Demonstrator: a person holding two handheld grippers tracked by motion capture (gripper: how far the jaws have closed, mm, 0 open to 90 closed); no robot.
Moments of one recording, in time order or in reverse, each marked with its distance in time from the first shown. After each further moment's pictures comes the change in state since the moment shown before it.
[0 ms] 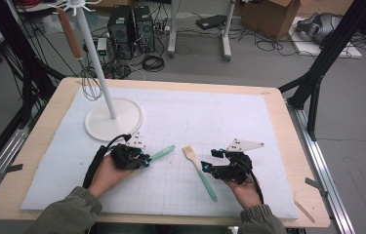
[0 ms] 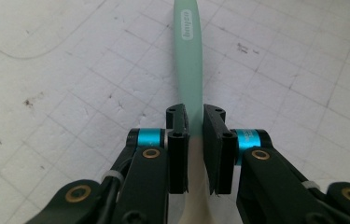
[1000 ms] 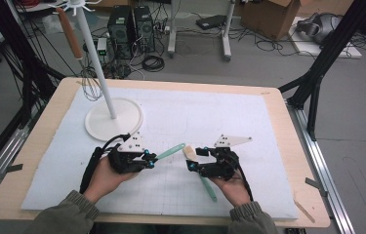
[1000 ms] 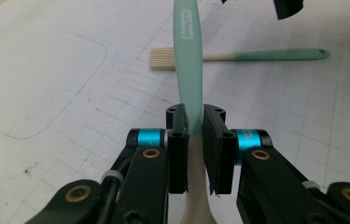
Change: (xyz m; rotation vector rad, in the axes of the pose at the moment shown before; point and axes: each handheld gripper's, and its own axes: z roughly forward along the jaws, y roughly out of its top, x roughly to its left) left arm -0.034 0.023 -0.038 -0.163 -0.056 0.106; right arm 0.022 0.023 0.024 -0.024 0.157 0.032
